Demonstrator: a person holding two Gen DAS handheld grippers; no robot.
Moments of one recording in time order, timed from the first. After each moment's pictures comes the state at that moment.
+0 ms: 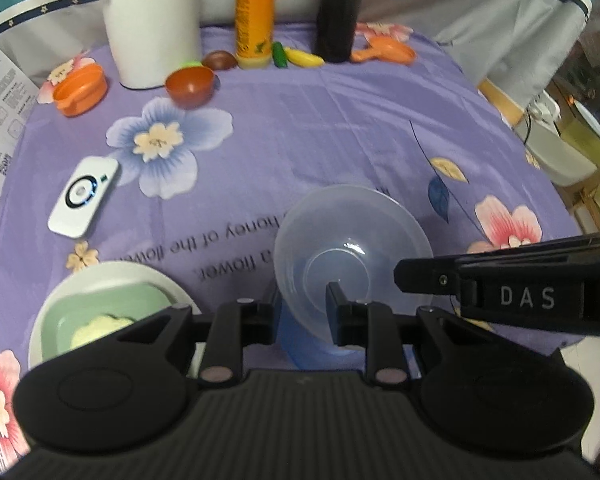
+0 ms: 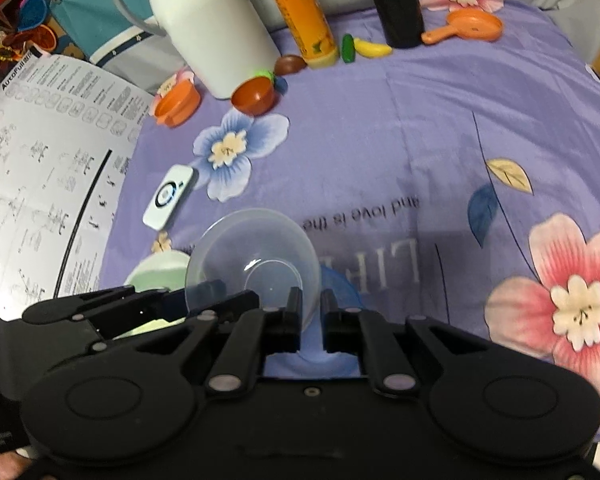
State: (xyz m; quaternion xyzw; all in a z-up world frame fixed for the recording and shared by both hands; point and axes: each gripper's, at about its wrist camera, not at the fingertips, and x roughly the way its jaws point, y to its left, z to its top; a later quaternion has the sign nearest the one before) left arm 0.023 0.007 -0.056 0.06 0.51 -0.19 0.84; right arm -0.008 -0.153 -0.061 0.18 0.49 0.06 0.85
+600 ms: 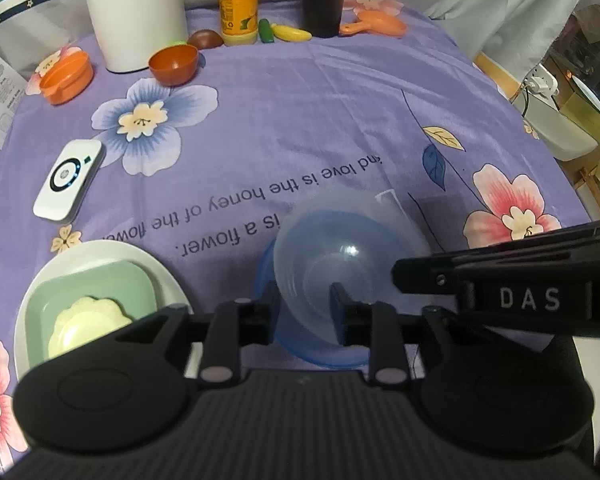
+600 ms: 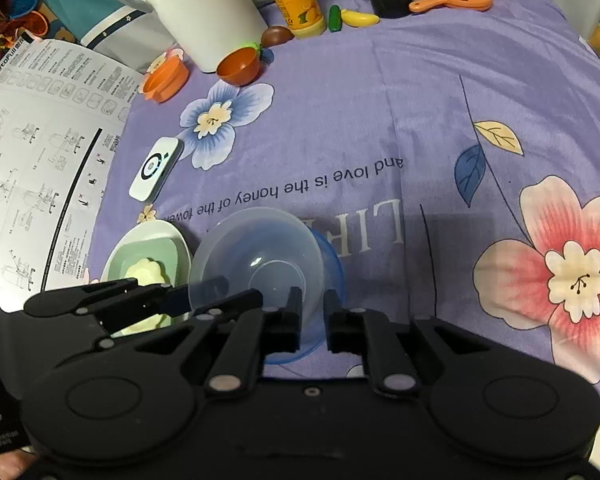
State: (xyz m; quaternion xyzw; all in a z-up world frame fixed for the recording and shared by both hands) left arm 0.015 -0.002 -0.072 0.08 0.52 -0.19 0.83; right arm -0.016 -0.156 -0.075 0.18 0.51 0.06 0.84
